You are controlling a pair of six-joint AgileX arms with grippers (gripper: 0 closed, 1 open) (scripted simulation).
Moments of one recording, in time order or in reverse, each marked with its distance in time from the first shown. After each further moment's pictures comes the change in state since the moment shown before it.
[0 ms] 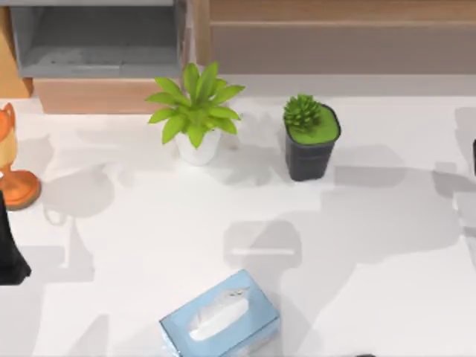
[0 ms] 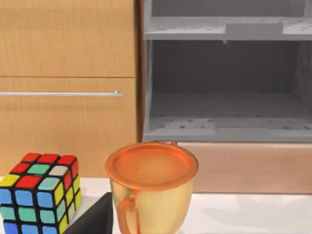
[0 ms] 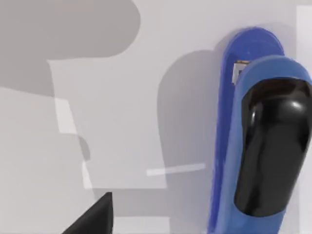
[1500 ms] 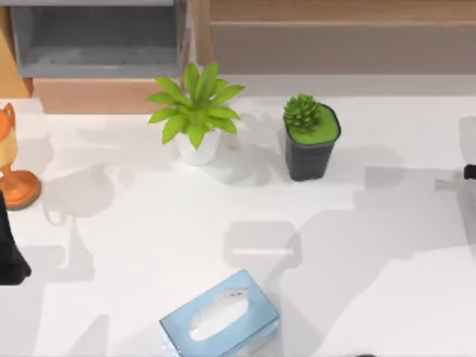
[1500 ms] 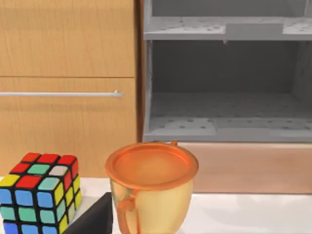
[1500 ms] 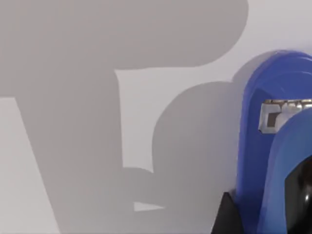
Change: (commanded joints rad) left arm 0.000 0.000 0.000 0.000 0.000 0.000; right arm -0.001 0.065 -0.078 0.144 0.000 0.000
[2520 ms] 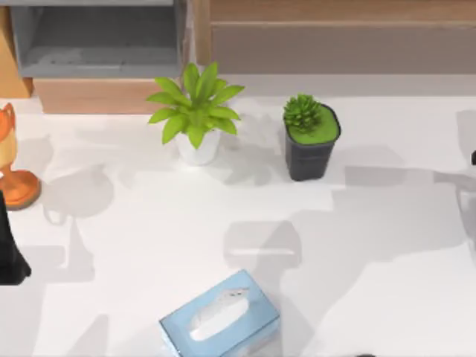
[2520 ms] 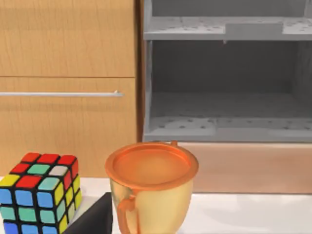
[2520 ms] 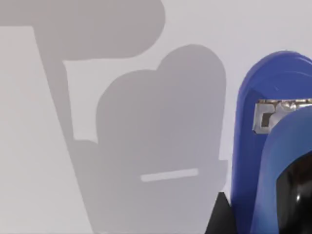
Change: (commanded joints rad) left arm 0.000 0.000 0.000 0.000 0.000 0.000; right arm 0.000 -0.054 0.058 -0.110 0.003 -0.003
